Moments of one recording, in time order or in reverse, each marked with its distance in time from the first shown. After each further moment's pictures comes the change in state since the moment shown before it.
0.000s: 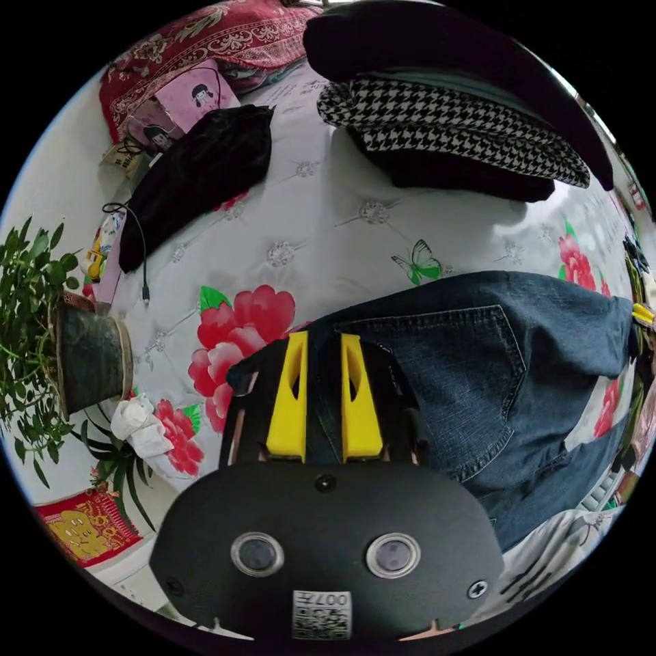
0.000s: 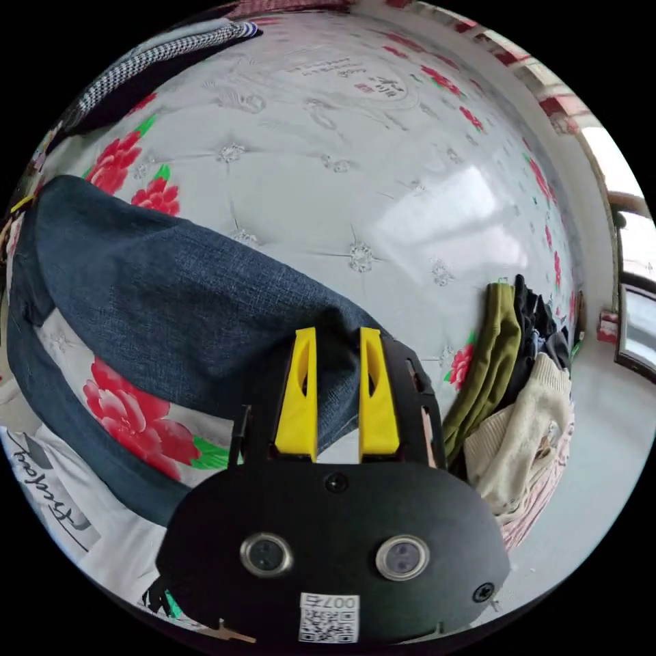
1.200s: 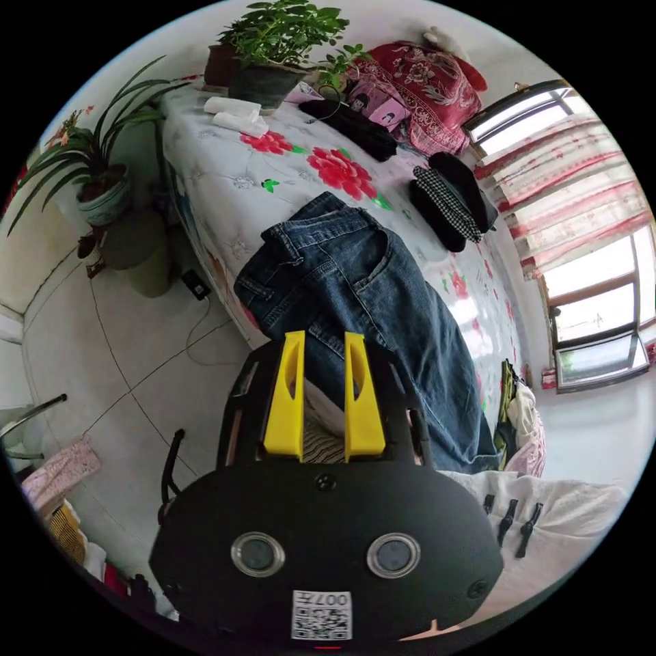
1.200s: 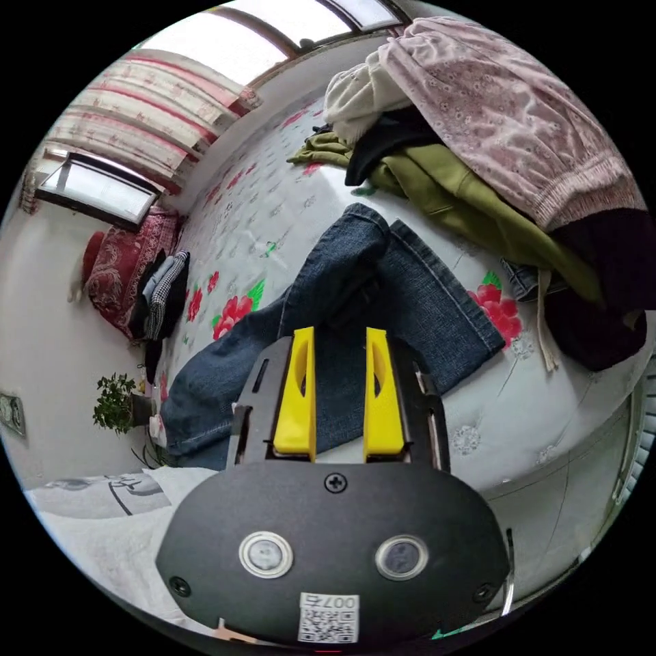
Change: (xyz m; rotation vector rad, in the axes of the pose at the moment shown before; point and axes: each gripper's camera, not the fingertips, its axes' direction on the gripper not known) left arm -0.118 0.553 -0.129 0.276 0.559 -0.725; right arm 0.042 0.532 0.034 0.472 -0.662 0.978
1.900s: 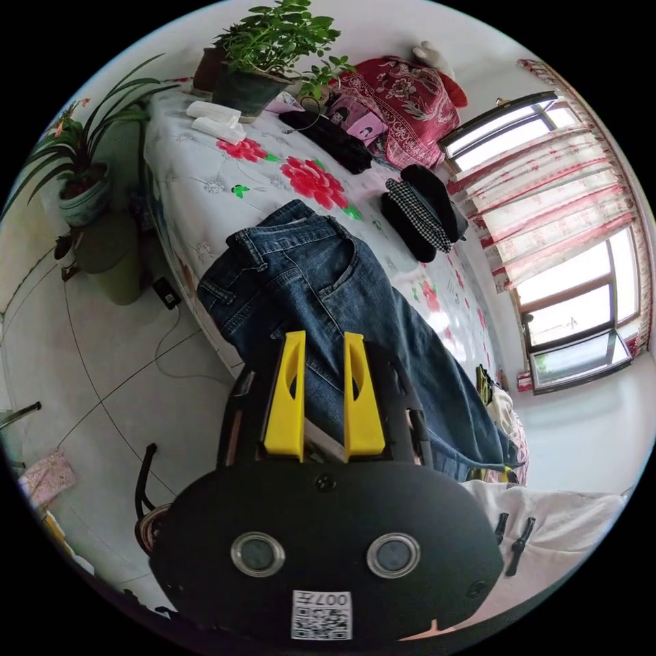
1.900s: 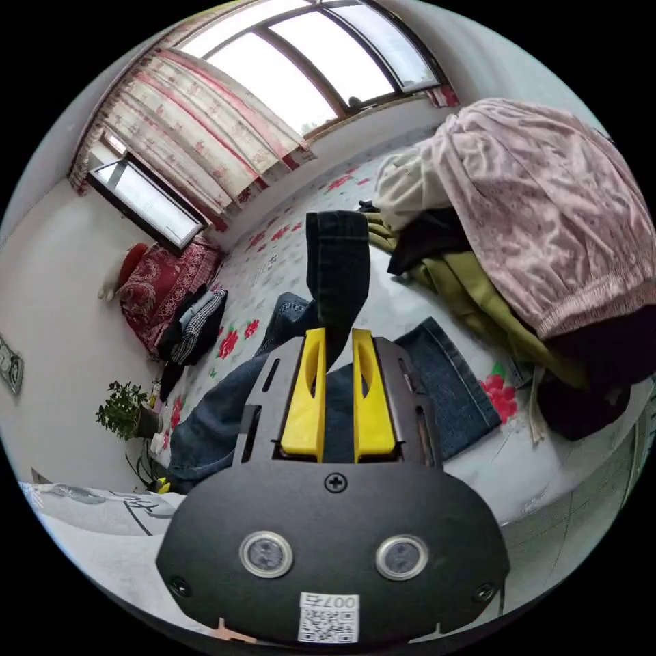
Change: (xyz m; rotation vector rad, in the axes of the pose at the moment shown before) left arm 0.007 -0.006 -0.032 0.050 0.114 0.015; right arm -0.056 -0.080 -0.075 0.255 -0.093 -0.136
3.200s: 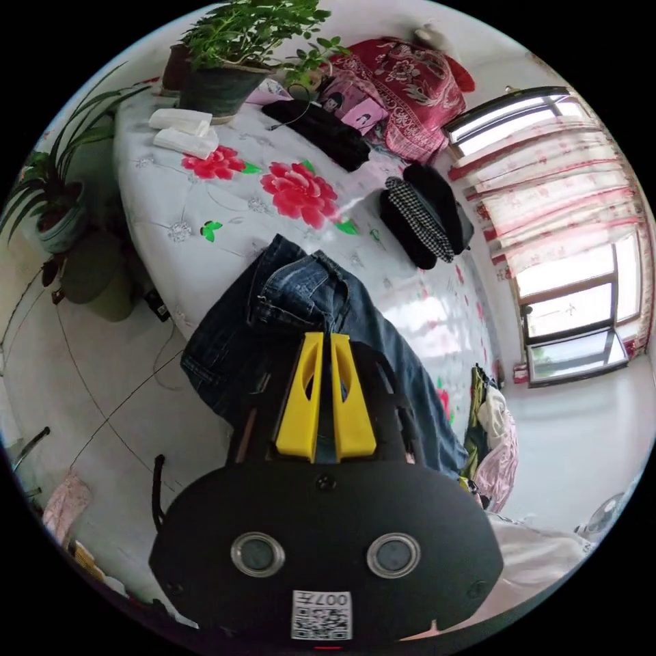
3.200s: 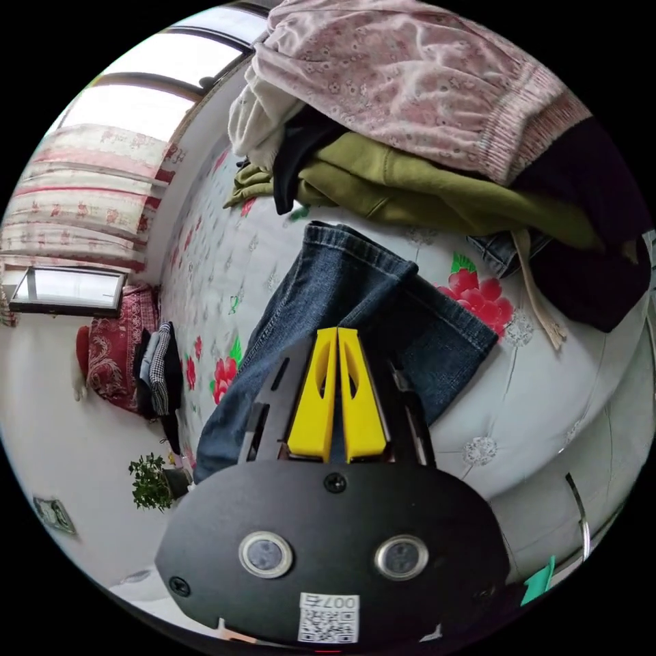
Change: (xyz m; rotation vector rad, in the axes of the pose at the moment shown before) left arm 0.074 -0.100 0.001 -0.077 0.069 0.032; right arm 0.049 -0.015 0.095 -0.181 0.106 0.482
